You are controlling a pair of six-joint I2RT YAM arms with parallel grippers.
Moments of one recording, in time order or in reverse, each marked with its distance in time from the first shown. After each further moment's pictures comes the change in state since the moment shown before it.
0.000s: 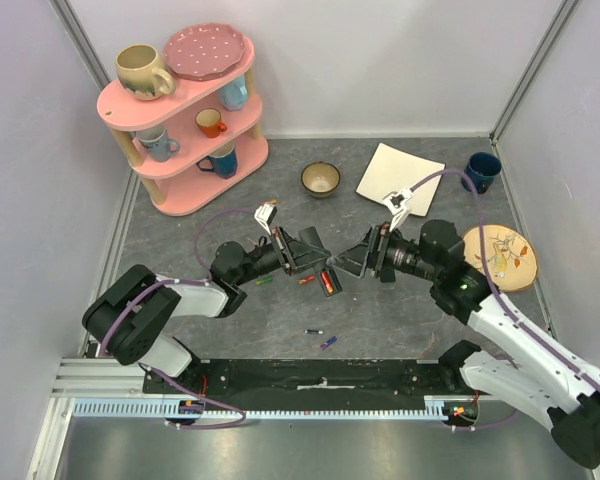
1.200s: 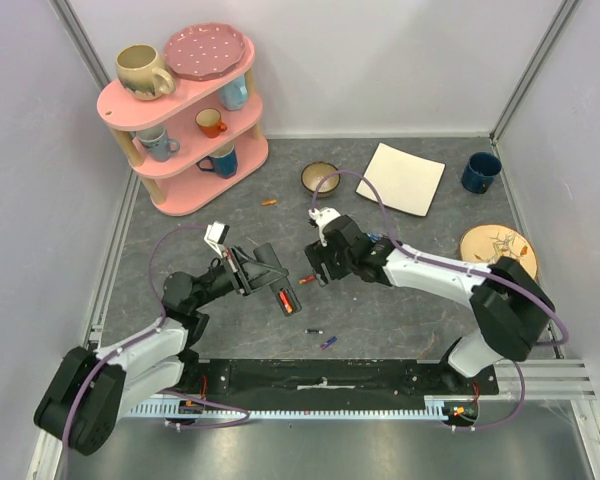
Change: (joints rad) left arm 0.233 -0.497 -0.291 -0.101 0.183 0.037; right arm 0.207 0.637 0.281 -0.299 0.592 -0.555
